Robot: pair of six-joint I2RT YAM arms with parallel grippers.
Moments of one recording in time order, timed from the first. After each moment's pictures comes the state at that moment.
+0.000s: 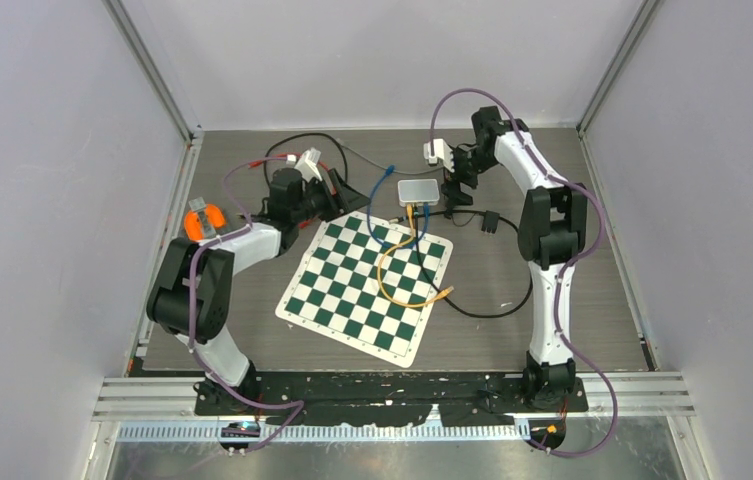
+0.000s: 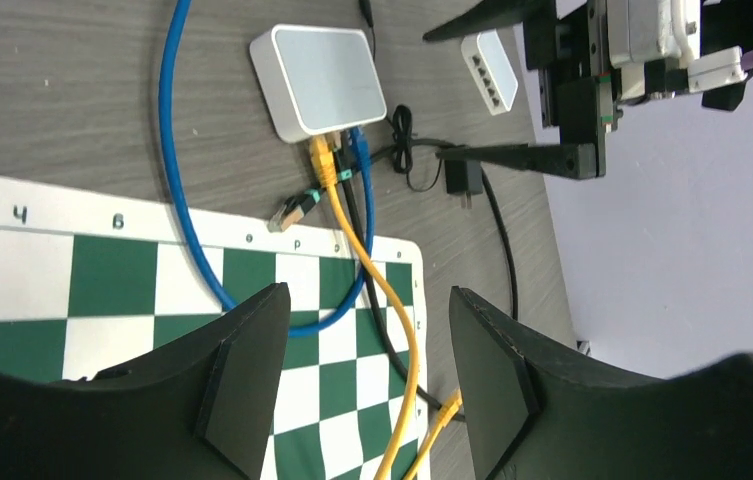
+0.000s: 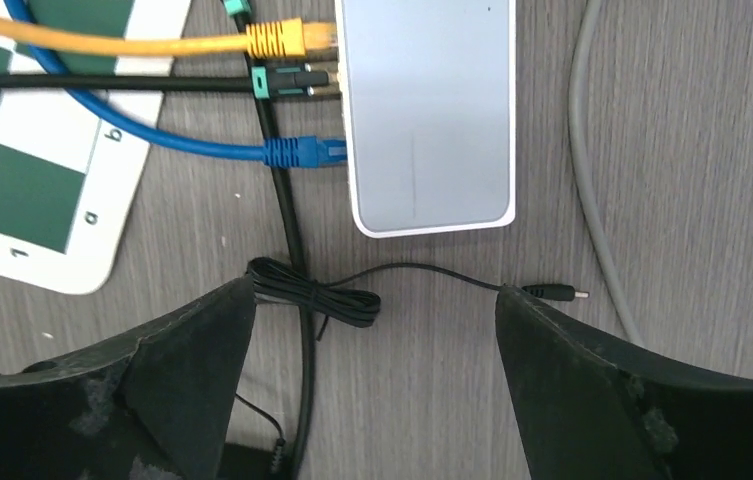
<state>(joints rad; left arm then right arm) -0.32 1.70 0.93 0.44 0.48 -0.76 0.15 2.29 2.04 -1.02 -0.65 -1.35</state>
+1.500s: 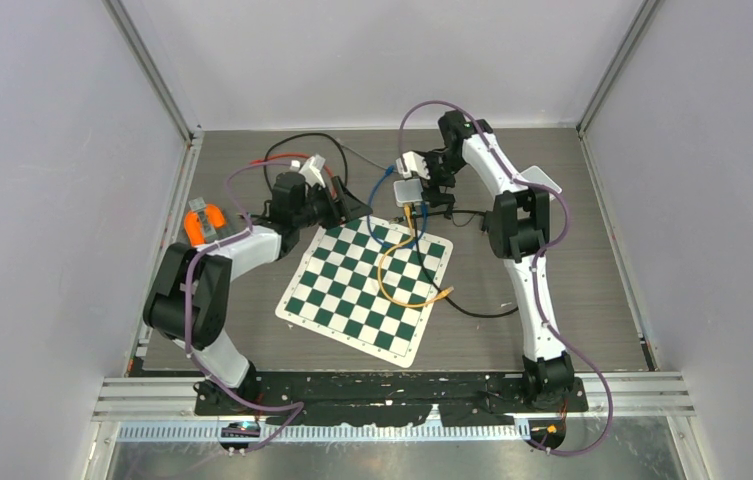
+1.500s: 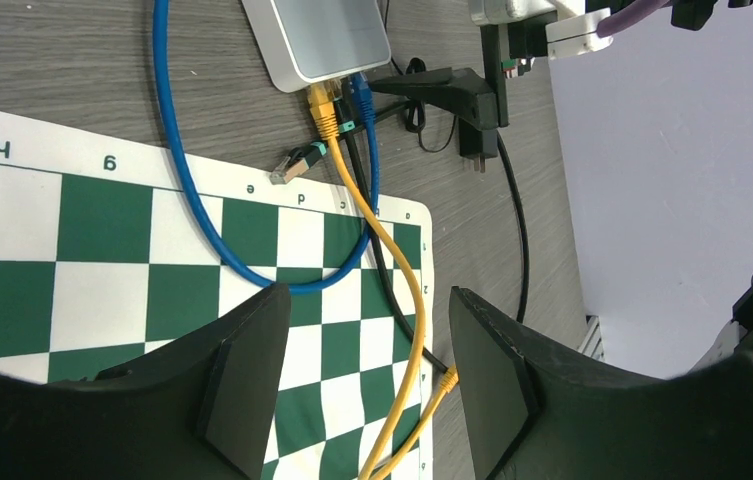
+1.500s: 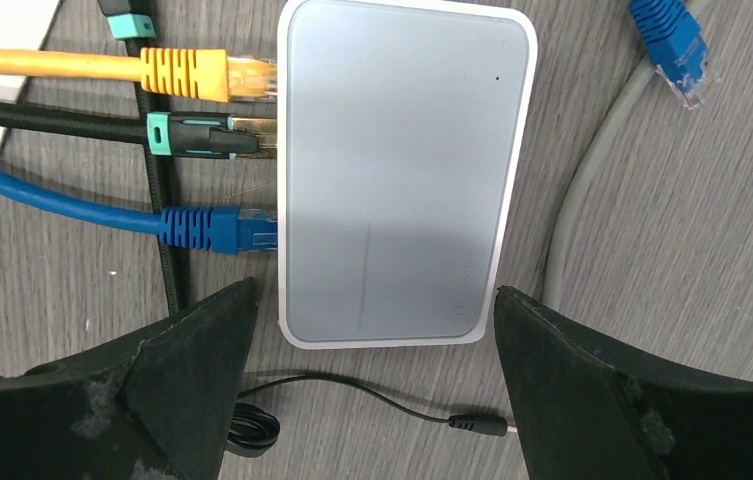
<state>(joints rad) -0.34 1.67 0.90 0.35 0.49 -0.73 0.26 2.58 2.41 -1.14 -0.51 -1.51</state>
